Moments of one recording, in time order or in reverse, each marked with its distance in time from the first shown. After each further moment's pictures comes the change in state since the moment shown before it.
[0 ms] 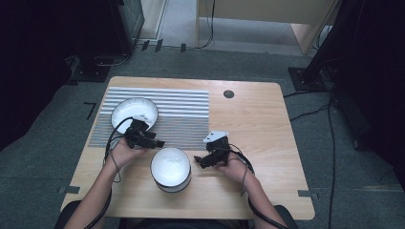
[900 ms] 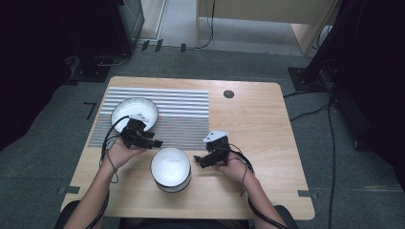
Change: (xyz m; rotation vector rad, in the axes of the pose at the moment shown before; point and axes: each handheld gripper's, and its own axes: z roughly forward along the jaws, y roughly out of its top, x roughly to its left) left arm -0.008 0.003 -0.018 -0.010 -0.011 0.021; right arm 0.000 0.000 0.000 0.000 -0.006 0.005
